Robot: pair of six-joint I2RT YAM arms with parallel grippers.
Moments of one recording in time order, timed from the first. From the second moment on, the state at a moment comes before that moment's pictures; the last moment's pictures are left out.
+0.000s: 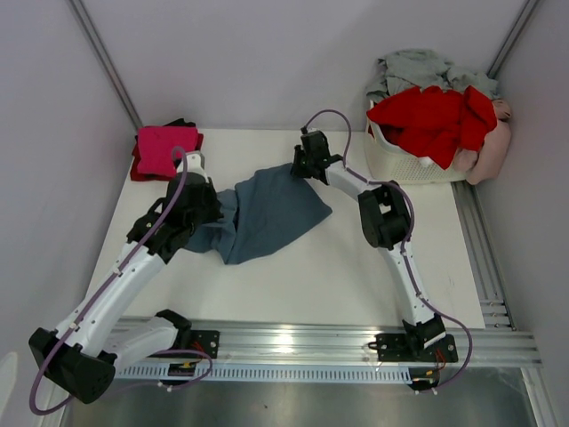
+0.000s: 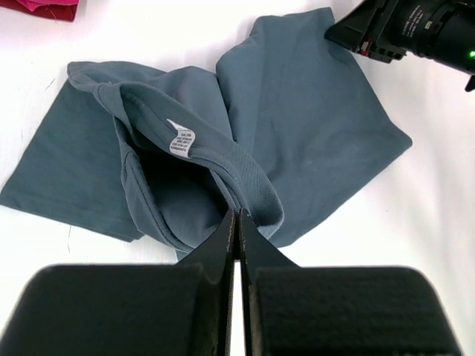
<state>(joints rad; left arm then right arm) -0.45 1.01 1.02 -0.60 -0.29 -0.47 0.49 2.52 2.07 -0.21 -0.05 0.44</state>
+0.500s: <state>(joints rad) -0.45 1.01 1.03 -0.61 -0.35 -0.43 0.49 2.52 2.09 -0.24 -0.06 0.43</state>
